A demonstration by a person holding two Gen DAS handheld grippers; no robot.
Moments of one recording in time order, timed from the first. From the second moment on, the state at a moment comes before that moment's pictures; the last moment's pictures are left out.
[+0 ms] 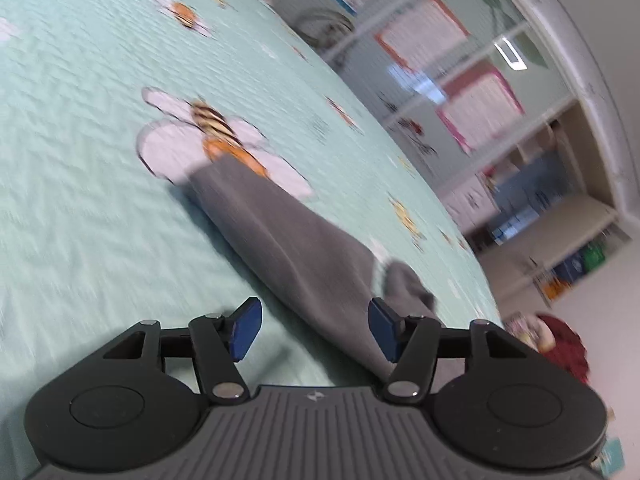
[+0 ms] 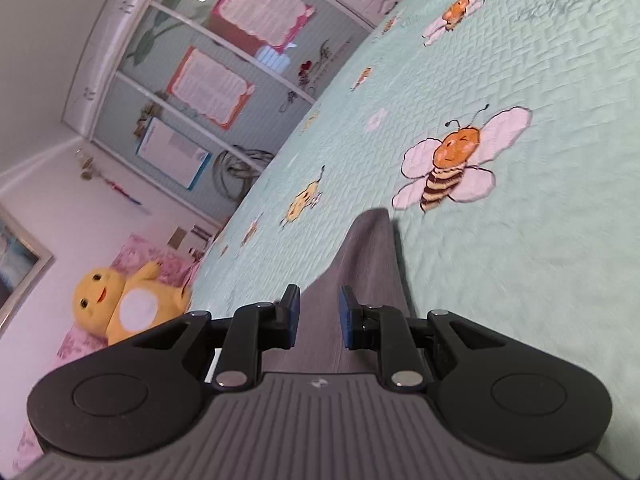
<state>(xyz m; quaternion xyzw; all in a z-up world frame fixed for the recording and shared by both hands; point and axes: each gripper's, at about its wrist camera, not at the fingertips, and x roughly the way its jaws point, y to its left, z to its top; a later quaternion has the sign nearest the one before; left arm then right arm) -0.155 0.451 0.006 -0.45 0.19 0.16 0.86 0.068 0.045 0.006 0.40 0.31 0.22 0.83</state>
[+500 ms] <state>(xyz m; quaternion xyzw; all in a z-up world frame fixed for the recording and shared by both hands) -0.140 0.472 -0.001 -0.42 0.14 0.21 0.87 0.118 0.078 -0.037 0.41 0.35 0.23 0.81</state>
